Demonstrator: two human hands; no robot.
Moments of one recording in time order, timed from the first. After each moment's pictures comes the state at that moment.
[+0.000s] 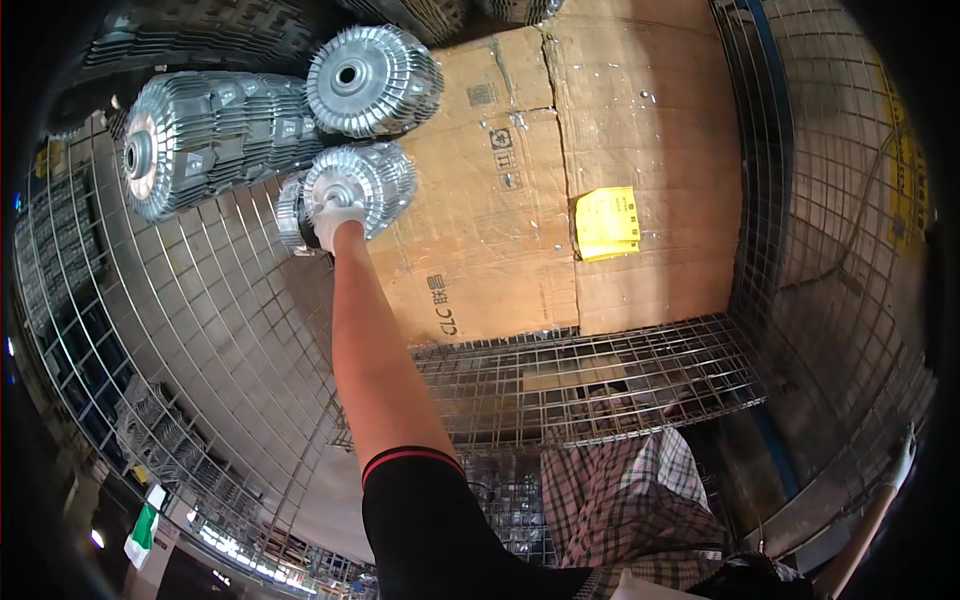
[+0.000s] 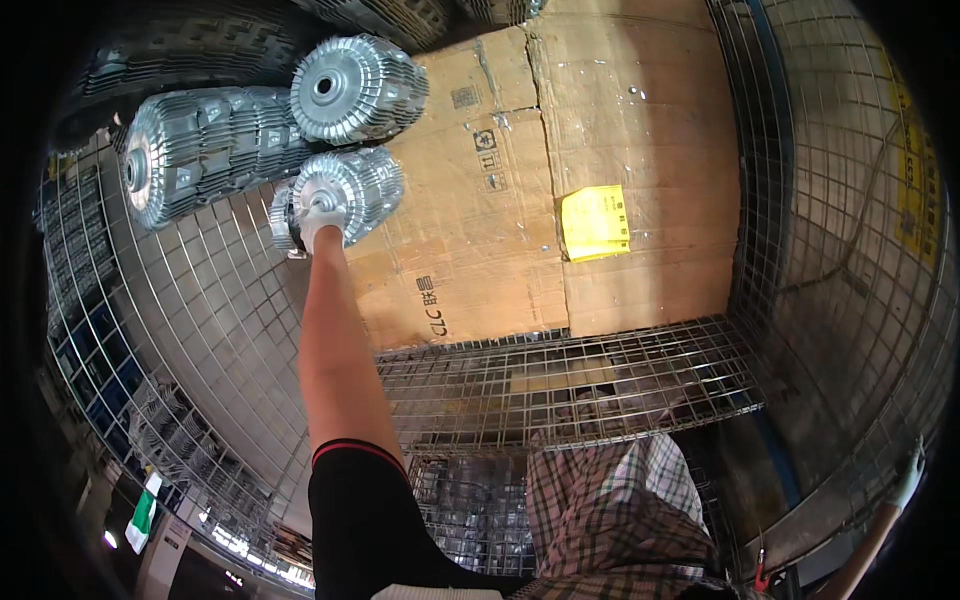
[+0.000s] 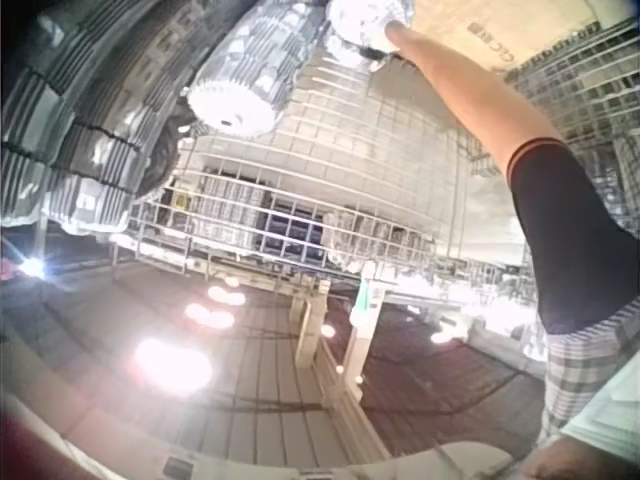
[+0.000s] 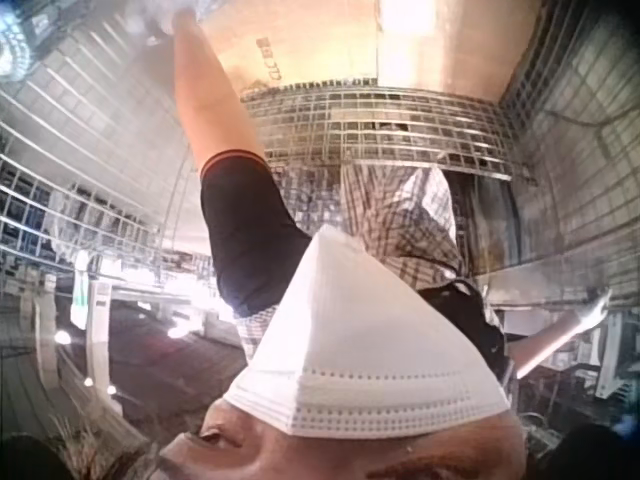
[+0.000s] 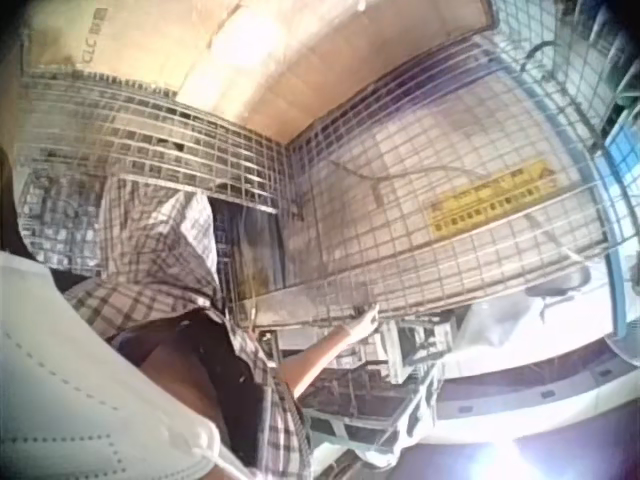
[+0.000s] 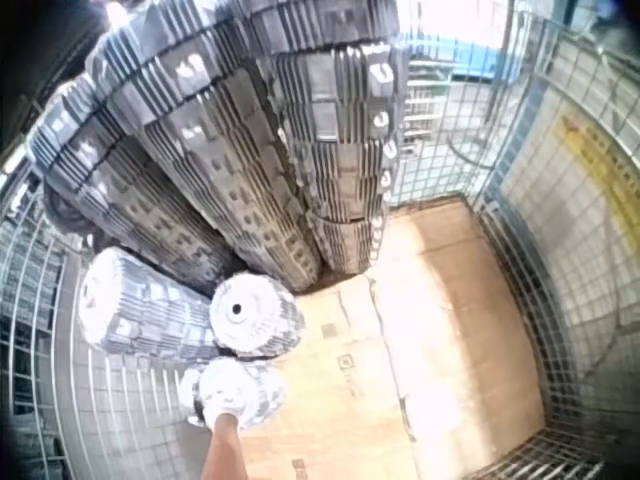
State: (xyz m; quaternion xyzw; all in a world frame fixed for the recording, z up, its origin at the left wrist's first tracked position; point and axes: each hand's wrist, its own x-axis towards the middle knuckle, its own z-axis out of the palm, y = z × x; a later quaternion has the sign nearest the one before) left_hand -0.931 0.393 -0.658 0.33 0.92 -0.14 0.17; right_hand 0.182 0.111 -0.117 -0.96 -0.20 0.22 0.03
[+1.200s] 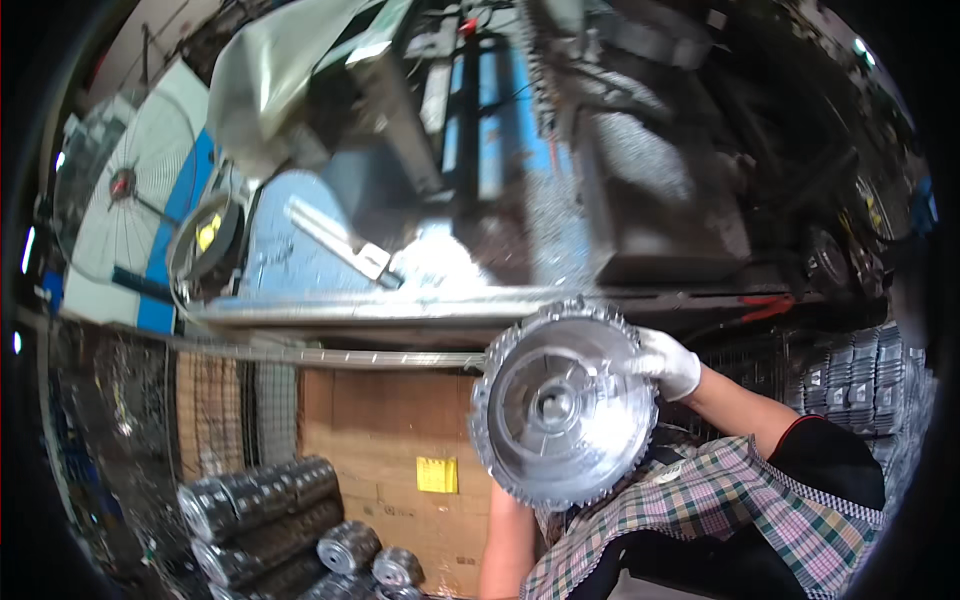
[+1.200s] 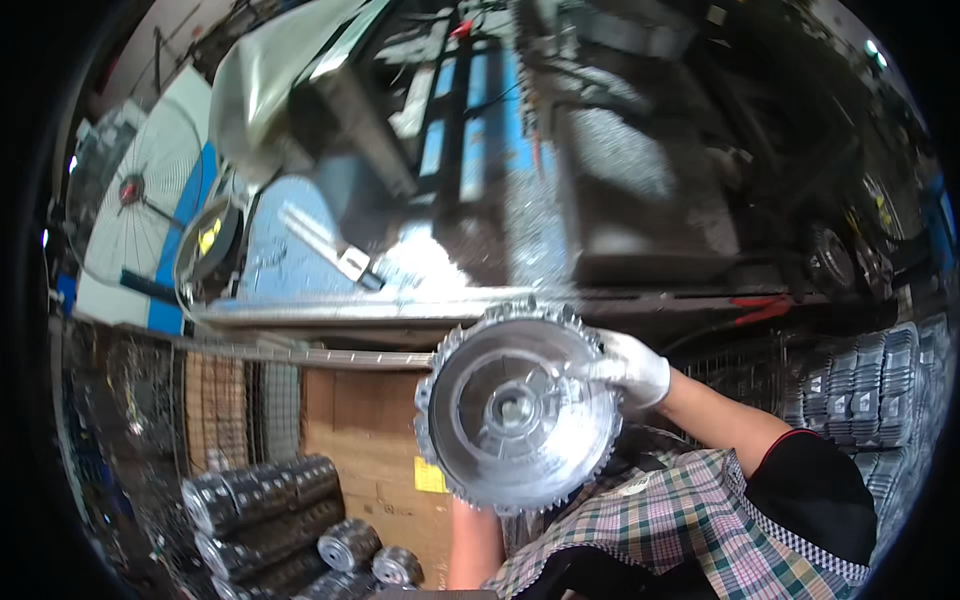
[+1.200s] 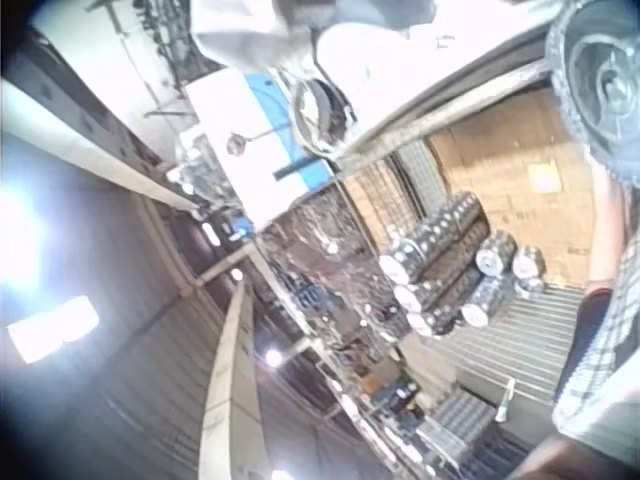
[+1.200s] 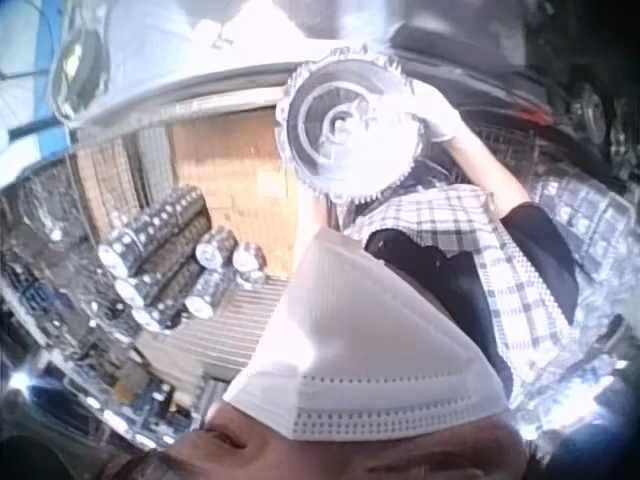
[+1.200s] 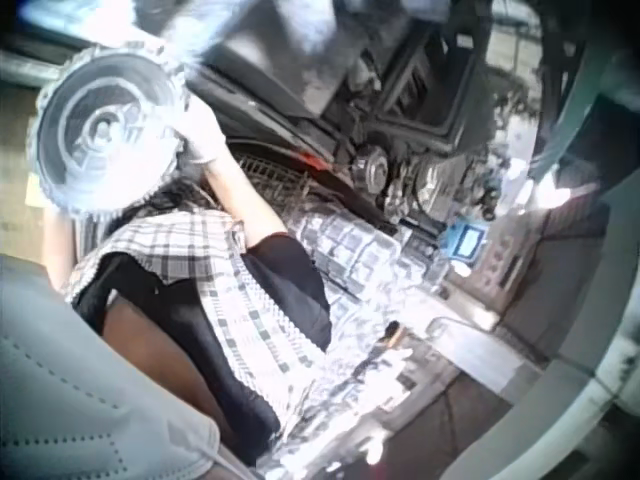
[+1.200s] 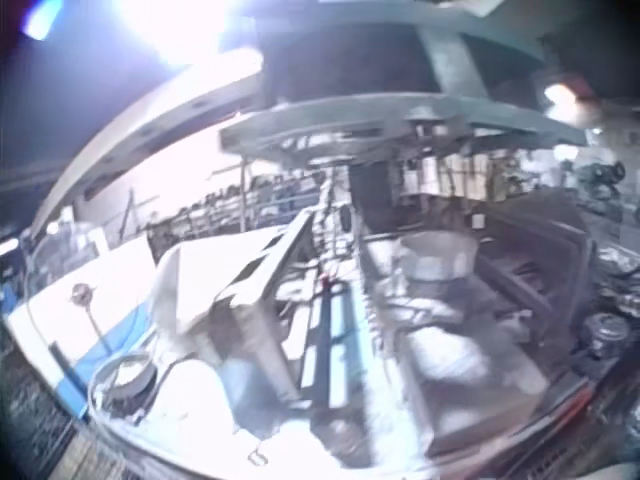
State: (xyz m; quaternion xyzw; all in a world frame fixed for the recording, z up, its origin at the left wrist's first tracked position) left_hand -0.209 0.075 -0.200 0.43 0.22 -0.01 0.88; right_hand -0.068 -0.129 -0.082 -0.54 -0.08 0.41 0.73
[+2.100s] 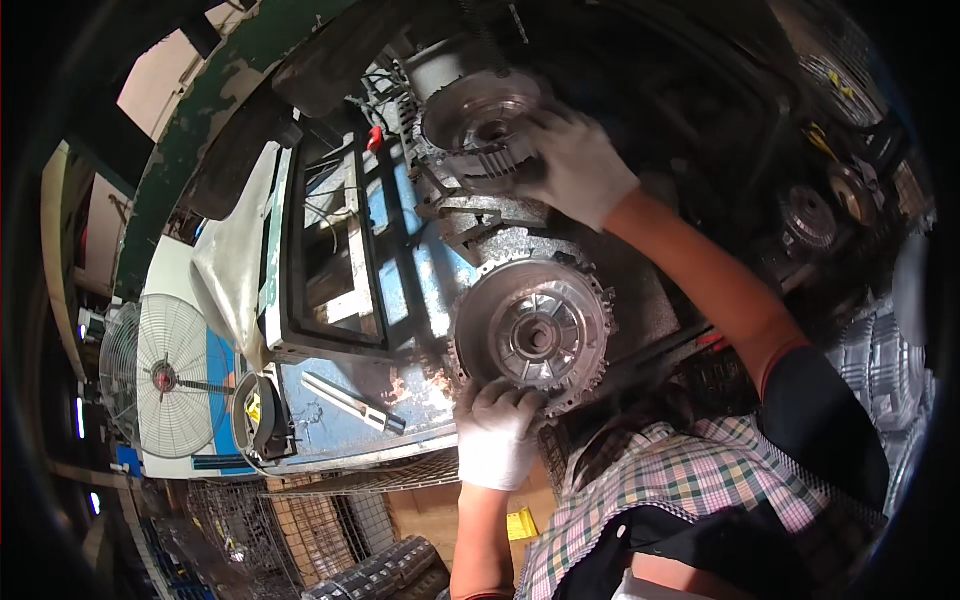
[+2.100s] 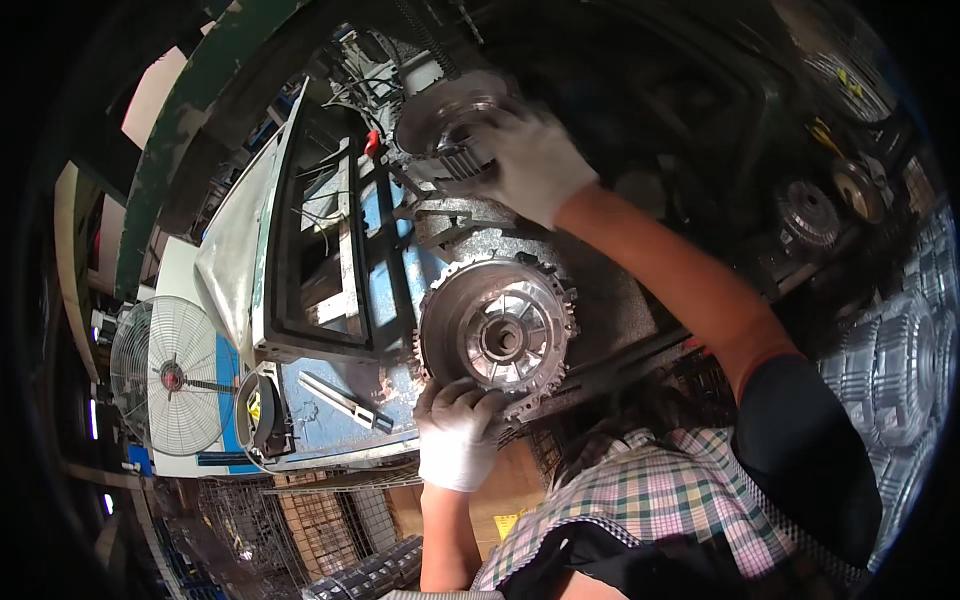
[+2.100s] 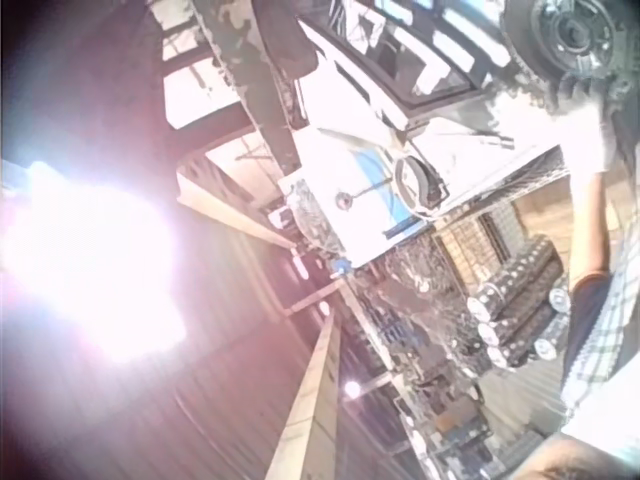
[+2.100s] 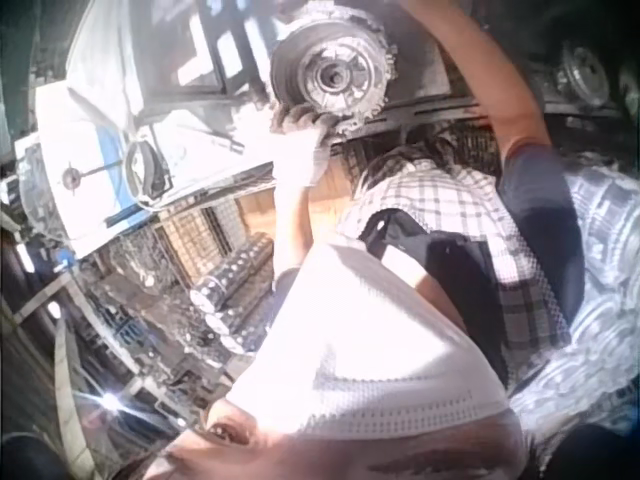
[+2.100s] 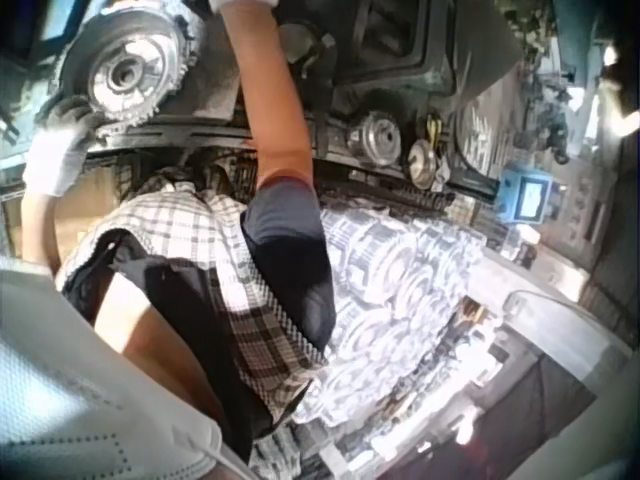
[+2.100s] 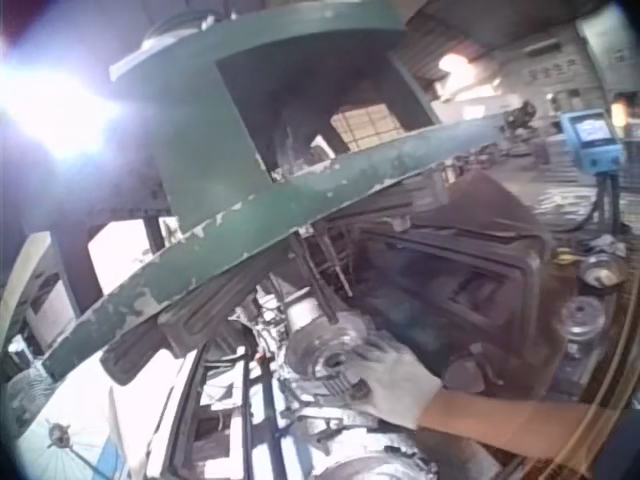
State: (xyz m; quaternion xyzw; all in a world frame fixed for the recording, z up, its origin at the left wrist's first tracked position) left_hand -0.001 0.009 0.024 0.96 -0.24 0.09 0.07; right_hand 0.221 -0.208 0.053 -0.87 -0.22 -0.40 0.15
